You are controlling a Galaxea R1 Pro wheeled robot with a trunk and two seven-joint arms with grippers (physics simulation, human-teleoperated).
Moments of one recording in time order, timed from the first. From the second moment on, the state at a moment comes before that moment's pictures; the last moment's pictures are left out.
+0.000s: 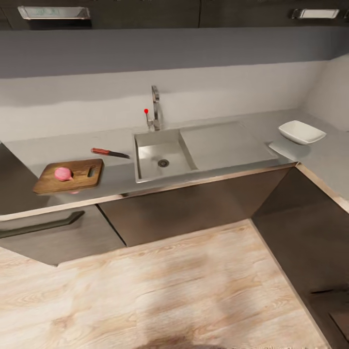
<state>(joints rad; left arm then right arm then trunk) 0.41 -0.01 0.09 -0.78 0.16 -0.42 -0.07 0.30 -0.07 0.18 -0.82 -0.32 -0.91 -0.16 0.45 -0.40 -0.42</state>
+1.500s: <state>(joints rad) 0.41 -0.02 0.06 -0.75 0.15 -0.42 -0.07 0.11 -0.07 0.17 -1.59 -0.03 0.03 -0.48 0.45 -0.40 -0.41</state>
